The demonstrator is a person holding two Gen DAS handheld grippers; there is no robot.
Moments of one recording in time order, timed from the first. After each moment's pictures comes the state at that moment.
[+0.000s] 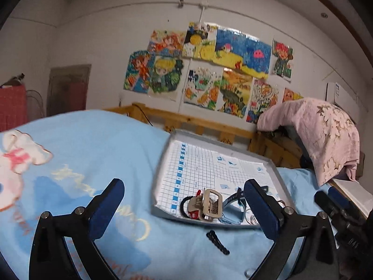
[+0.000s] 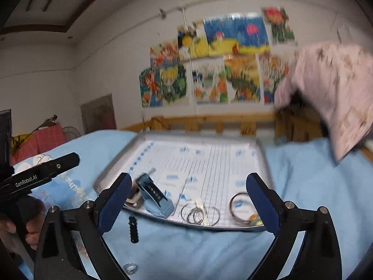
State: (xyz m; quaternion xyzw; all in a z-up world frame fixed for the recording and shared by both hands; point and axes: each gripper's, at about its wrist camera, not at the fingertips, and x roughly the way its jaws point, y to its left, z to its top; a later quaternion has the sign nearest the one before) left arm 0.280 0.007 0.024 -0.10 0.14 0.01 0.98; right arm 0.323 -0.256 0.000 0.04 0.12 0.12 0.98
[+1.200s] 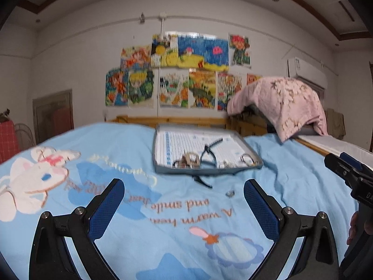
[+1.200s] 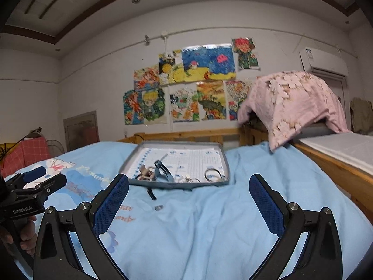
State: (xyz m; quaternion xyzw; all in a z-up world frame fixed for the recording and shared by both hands) left arm 0.121 0.003 0.014 0.00 0.14 -0.06 0.99; right arm 0.110 -0.264 0.018 0.06 0.09 0.02 0.99
